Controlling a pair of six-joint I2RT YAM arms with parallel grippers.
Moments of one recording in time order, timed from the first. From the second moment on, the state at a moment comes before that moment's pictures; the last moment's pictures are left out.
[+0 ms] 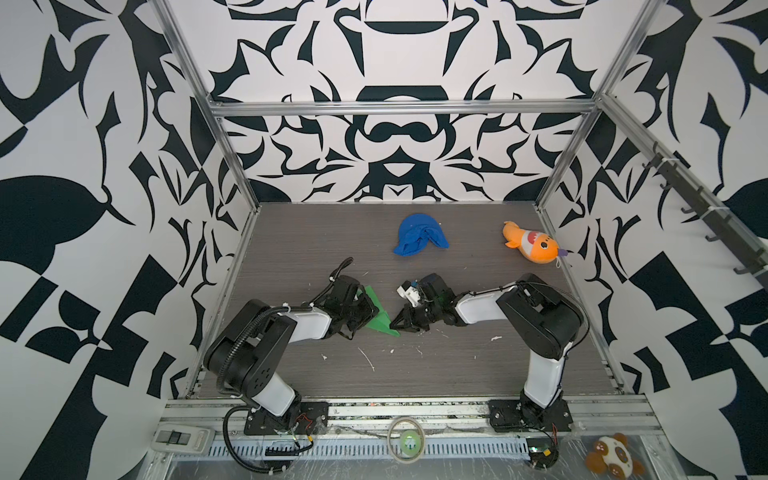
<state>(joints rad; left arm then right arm) -0.55 1.58 0.55 0.21 0.33 -1.10 0.69 1.89 0.81 0.20 -0.73 0.77</state>
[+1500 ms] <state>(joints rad) -0.64 1.57 0.46 0.35 0.31 -1.10 0.66 1.93 0.74 0.39 -0.79 0.85</state>
